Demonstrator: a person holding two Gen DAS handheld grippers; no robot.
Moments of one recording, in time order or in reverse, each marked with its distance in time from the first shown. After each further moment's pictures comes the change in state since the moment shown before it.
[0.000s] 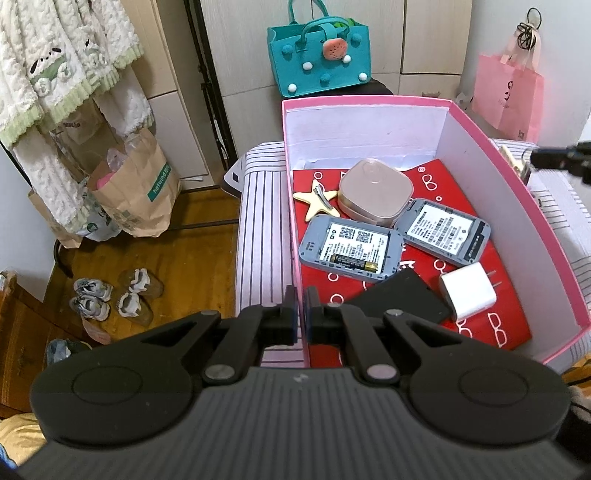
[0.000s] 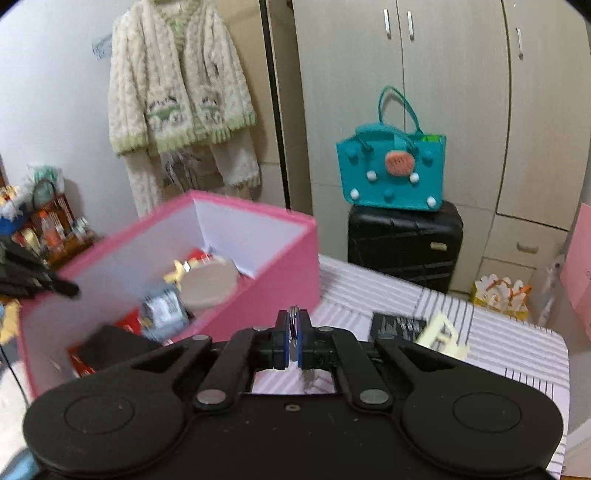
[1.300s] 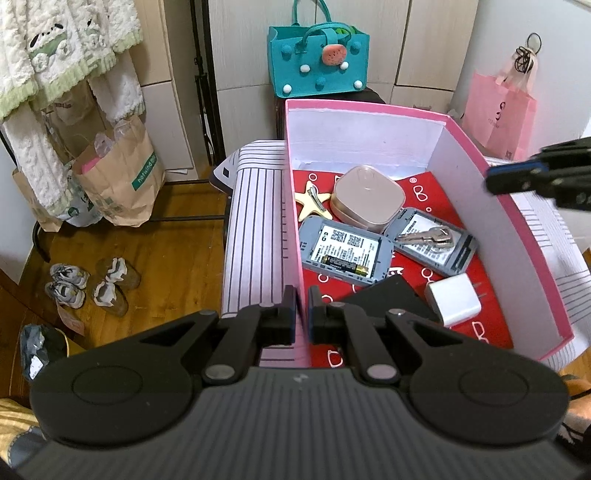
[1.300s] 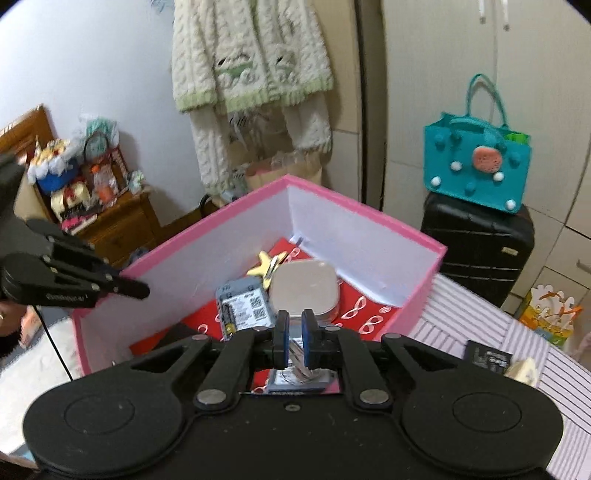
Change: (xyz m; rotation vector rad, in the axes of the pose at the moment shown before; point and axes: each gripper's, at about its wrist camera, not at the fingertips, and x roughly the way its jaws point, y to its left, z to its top) left arm 0.000 0.015 -0.006 -0.076 -0.012 -0.078; right arm 0.034 0.052 0.037 -0.096 0.149 0.151
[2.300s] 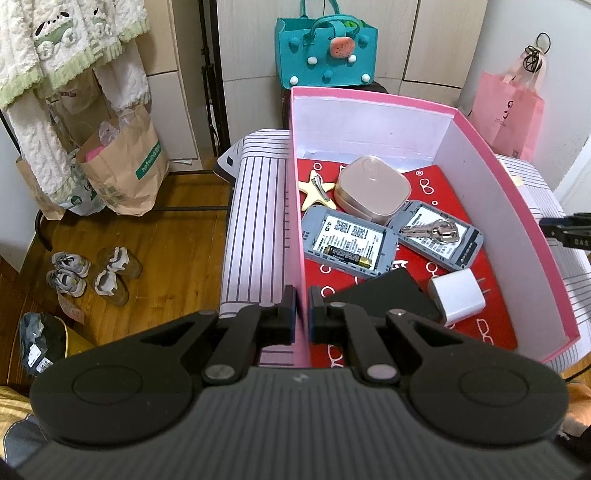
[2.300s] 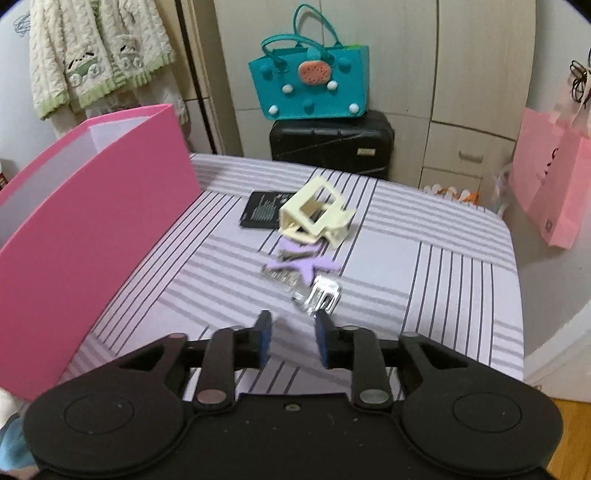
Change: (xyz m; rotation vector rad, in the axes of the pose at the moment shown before) left arm 0.006 0.002 -0.002 -0.021 0.023 0.012; right arm -0.010 -0.130 -0.131 0.251 0.065 -0.305
